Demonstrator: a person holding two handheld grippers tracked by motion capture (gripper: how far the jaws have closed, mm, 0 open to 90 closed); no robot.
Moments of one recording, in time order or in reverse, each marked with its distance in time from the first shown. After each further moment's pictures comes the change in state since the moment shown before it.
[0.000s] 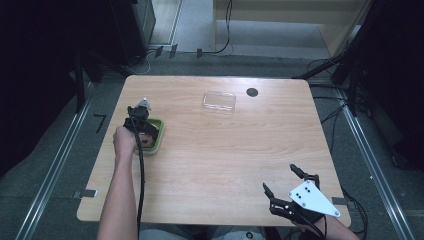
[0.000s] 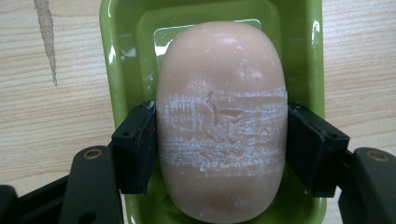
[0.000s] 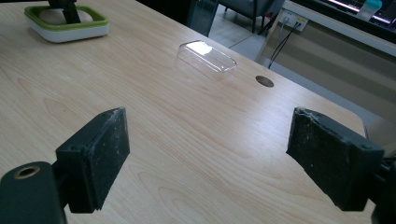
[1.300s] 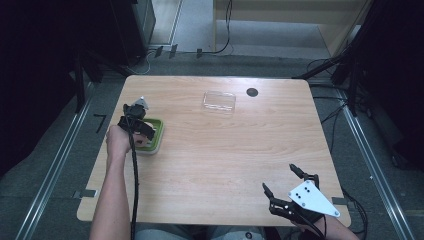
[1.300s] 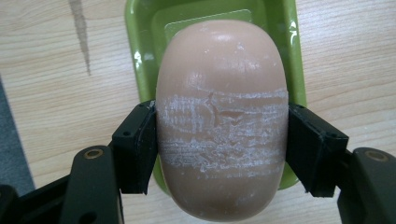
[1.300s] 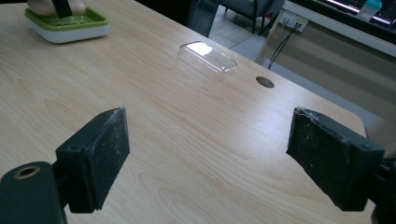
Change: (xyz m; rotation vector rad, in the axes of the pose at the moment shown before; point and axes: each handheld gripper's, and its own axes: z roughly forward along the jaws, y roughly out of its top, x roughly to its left) left arm -0.001 -0.009 -0.026 -0.015 0.030 0.057; right arm 0.001 0.001 0.000 -0.003 0.000 -0.003
